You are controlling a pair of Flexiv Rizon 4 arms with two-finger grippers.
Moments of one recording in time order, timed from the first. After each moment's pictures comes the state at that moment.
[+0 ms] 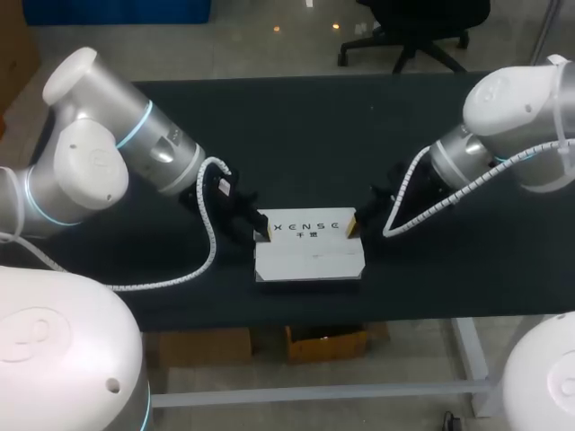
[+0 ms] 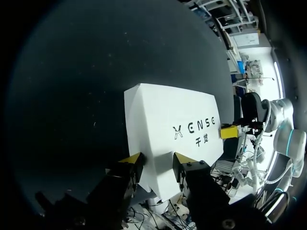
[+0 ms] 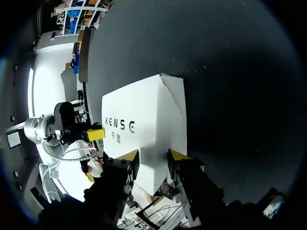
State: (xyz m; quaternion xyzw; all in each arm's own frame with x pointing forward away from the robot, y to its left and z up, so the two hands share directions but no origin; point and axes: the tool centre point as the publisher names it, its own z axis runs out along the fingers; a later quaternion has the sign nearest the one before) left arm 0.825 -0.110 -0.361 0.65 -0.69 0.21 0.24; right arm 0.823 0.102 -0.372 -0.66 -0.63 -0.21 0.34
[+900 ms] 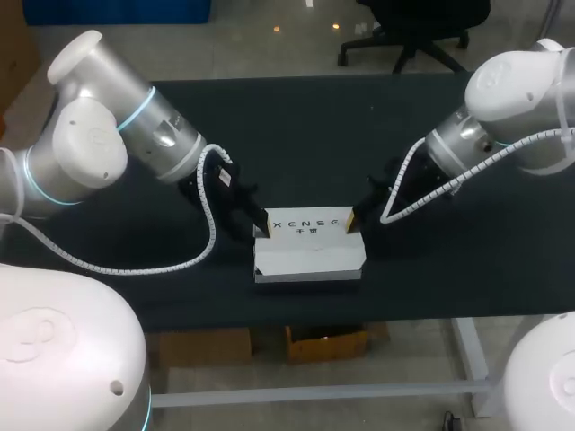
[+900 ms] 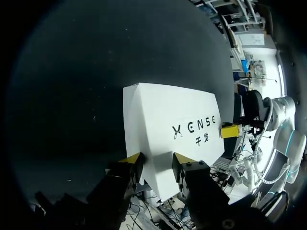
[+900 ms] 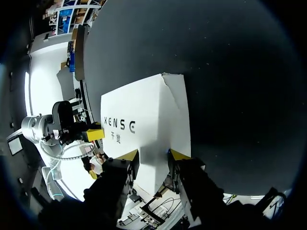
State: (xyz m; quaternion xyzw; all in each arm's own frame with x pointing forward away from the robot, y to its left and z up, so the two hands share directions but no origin) left arm 0.823 -0.111 -0.348 0.66 -0.68 0.18 0.27; right arm 0.822 0.104 -0.358 -0.67 -0.62 -0.18 0.36
